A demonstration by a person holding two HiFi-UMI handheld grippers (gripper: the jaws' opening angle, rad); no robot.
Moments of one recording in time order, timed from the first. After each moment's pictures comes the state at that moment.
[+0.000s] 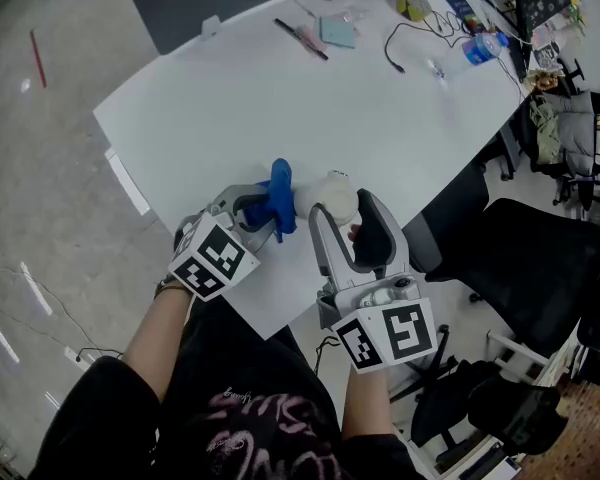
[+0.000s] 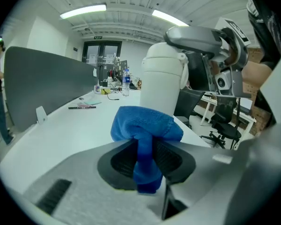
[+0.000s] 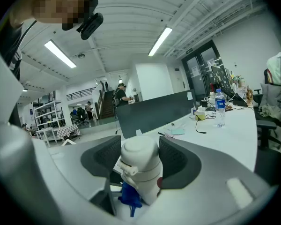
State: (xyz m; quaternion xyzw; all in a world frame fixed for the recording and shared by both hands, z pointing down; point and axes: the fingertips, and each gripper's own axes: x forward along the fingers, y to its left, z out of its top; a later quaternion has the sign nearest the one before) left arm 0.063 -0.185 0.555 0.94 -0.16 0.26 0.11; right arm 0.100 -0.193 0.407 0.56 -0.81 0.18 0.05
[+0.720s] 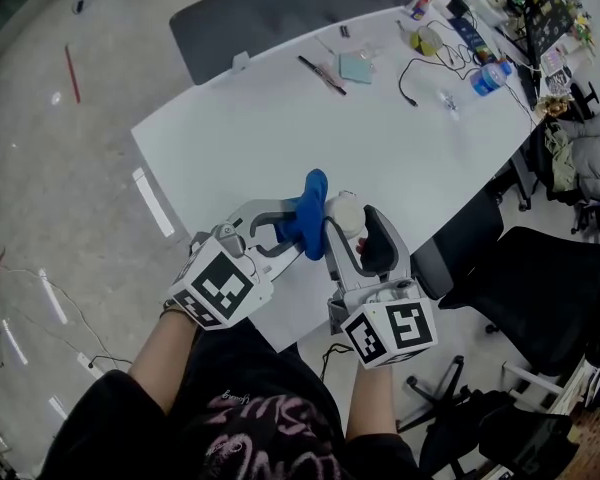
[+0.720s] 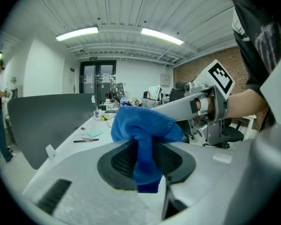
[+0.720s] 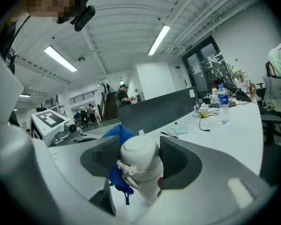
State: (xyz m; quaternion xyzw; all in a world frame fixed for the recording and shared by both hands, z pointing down) left arm 0.062 -0.178 0.435 0.97 -0.16 0.19 0.04; right arm 0.097 -0.193 0.402 0.55 -0.82 0.19 0.03
